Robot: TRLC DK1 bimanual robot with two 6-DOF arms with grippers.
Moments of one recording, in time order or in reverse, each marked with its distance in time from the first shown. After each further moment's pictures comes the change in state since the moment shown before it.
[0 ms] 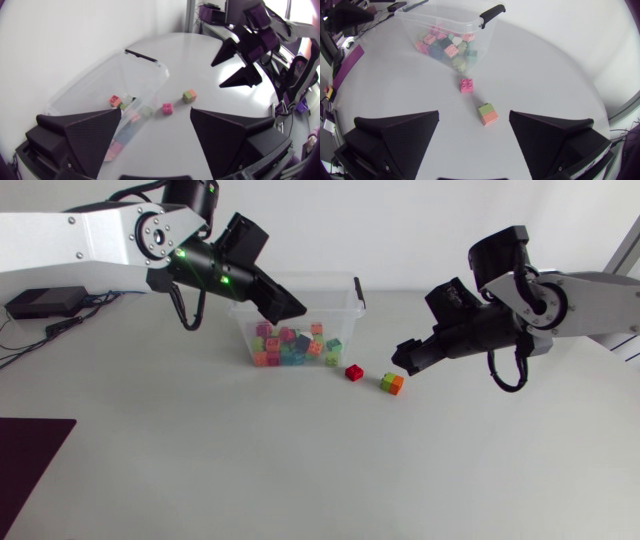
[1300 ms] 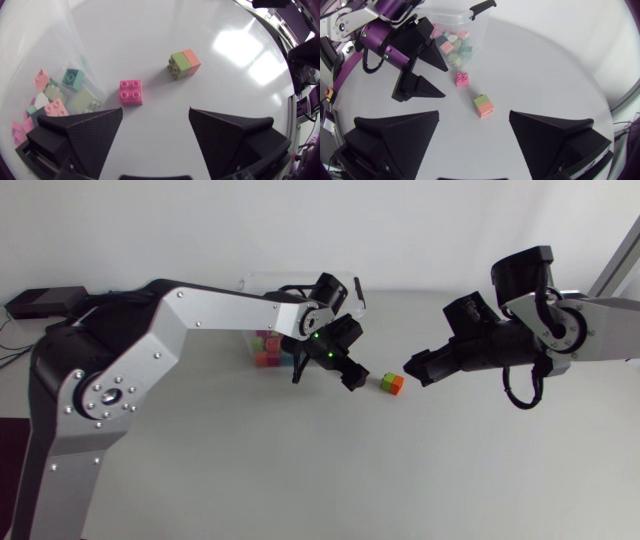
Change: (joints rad) left arm -0.254 0.583 0.367 -0.063 -0.216 -0.118; right arm -0.071 -0.060 -0.121 0.080 -0.053 -0.008
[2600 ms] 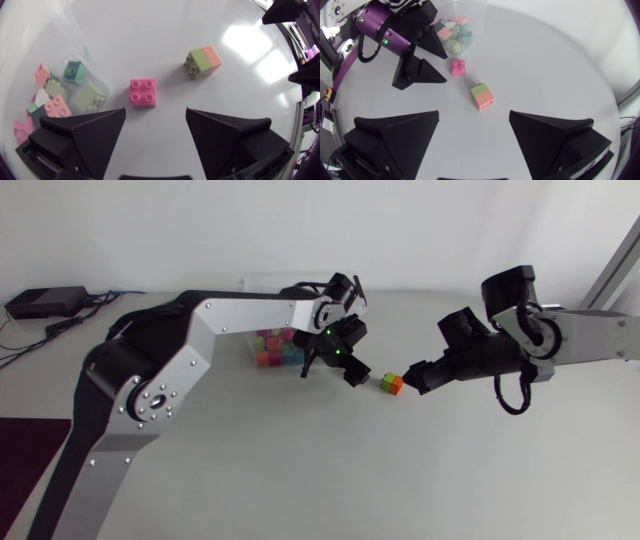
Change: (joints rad) left arm -0.013 0.115 0.185 -0.132 -0.090 -0.022; right arm -0.032 0.116 -0.003 0.040 -0.029 -0.016
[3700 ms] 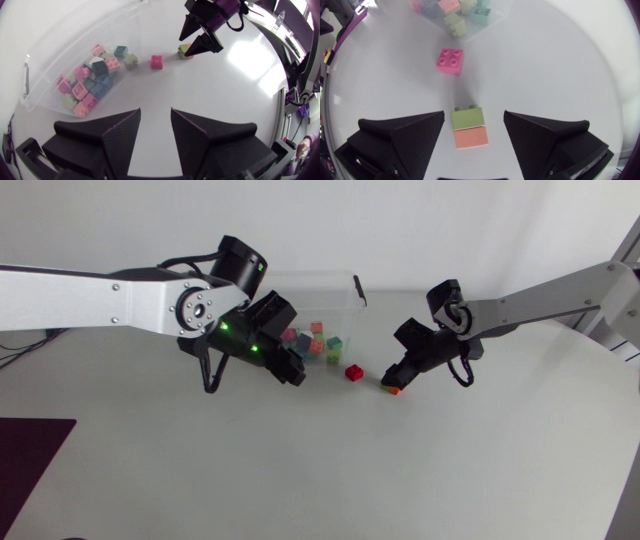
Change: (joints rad) left arm 0.113 -0.739 -0.802 0.224 0.026 0.000; right arm -0.003 0.504 0.415 -0.111 -0.071 -0.322
